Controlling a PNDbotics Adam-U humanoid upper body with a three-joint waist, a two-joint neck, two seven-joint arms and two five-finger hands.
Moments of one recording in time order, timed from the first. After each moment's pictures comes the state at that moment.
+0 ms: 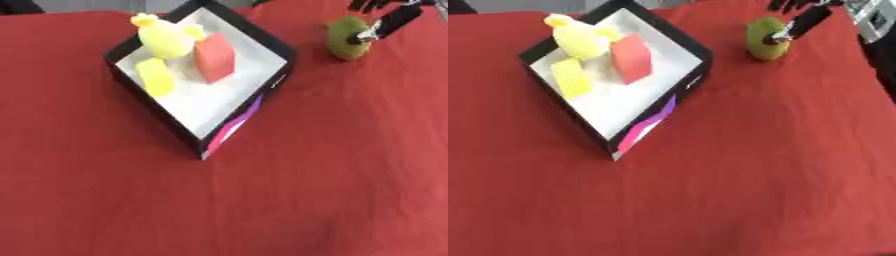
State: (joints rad) left arm -0.29 0.52 0.06 -1.98 0.27 0.08 0.37; right arm -0.90 -0.99 0.13 -0.86 0.56 -0.19 0.62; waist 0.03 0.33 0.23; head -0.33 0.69
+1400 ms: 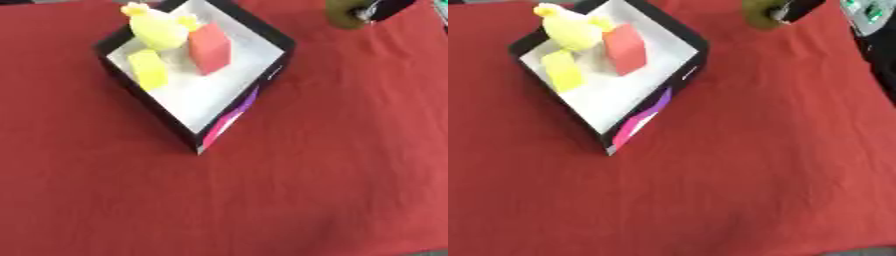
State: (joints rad) left arm -0.26 0.50 0.07 -1.98 0.28 0.08 0.36; right arm -0.86 -1.01 0.12 -1.04 0.41 -0.14 0.47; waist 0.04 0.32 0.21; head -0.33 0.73
